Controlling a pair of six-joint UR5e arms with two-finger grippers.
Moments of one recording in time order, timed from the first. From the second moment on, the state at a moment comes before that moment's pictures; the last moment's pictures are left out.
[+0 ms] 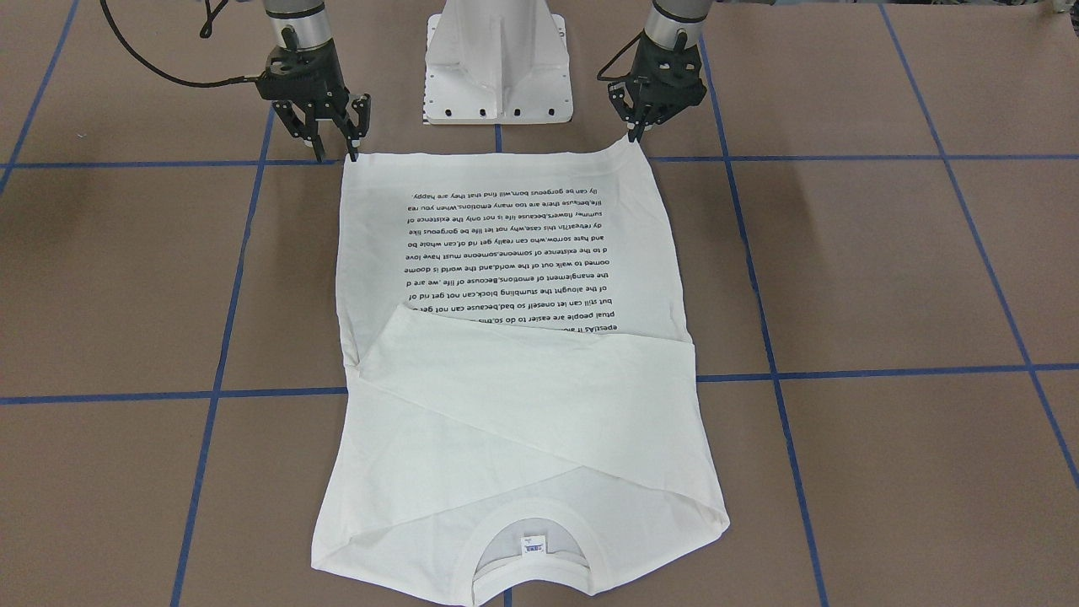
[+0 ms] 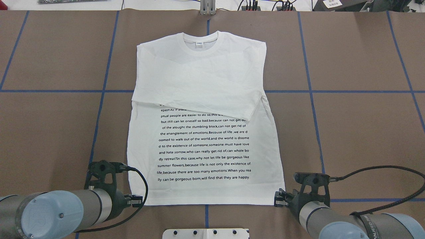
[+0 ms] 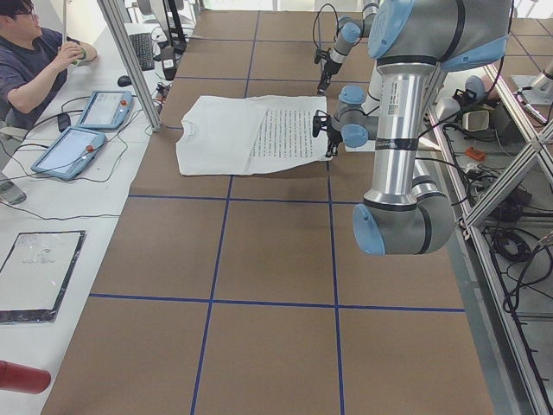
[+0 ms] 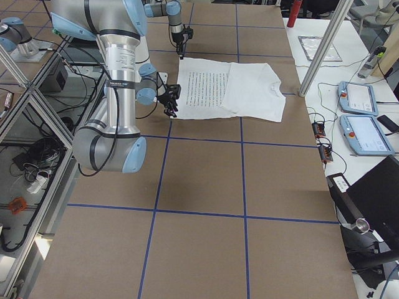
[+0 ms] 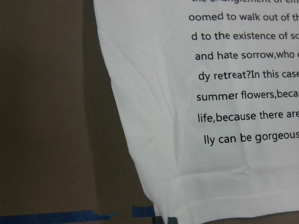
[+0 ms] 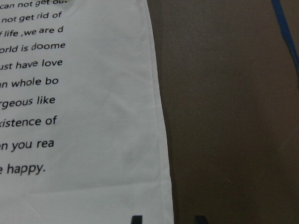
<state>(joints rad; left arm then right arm) -0.14 -1.67 -2.19 -1.78 -1.54 -1.45 -0.01 -1.58 2.15 -1.35 1.19 1.64</state>
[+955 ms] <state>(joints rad) -0.14 -1.67 -2.20 -1.78 -1.54 -1.46 -0.04 -1.58 2.11 -1.35 1.16 1.64</state>
